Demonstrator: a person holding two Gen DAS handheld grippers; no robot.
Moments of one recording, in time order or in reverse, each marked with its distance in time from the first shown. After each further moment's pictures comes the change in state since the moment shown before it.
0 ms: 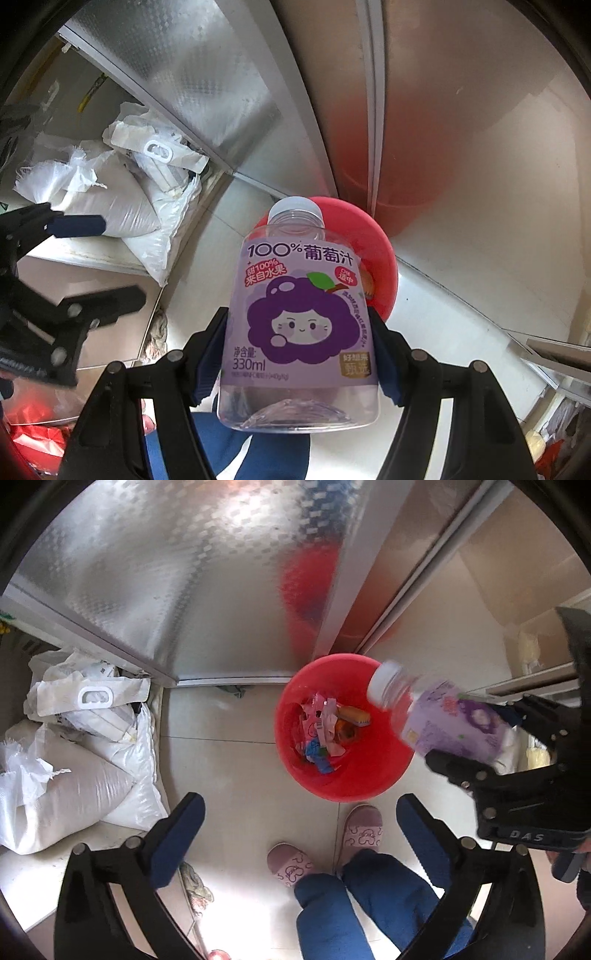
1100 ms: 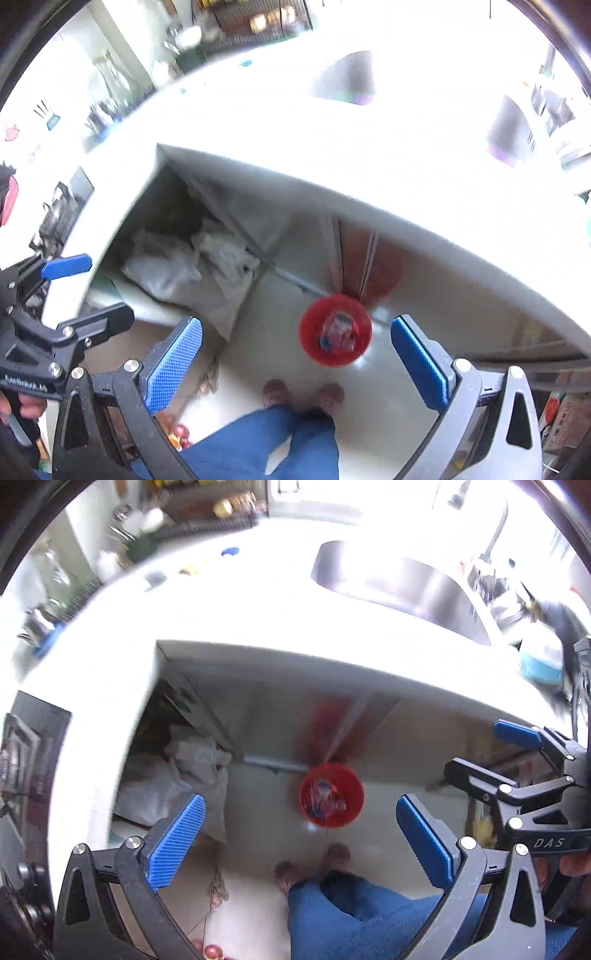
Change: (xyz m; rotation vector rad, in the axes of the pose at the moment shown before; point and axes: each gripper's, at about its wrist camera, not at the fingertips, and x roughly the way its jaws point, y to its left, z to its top) left arm -0.442 -0.003 -0.050 -0.144 -0.368 0.058; right arm -0.400 0.128 0.027 0.026 -0.289 -0.080
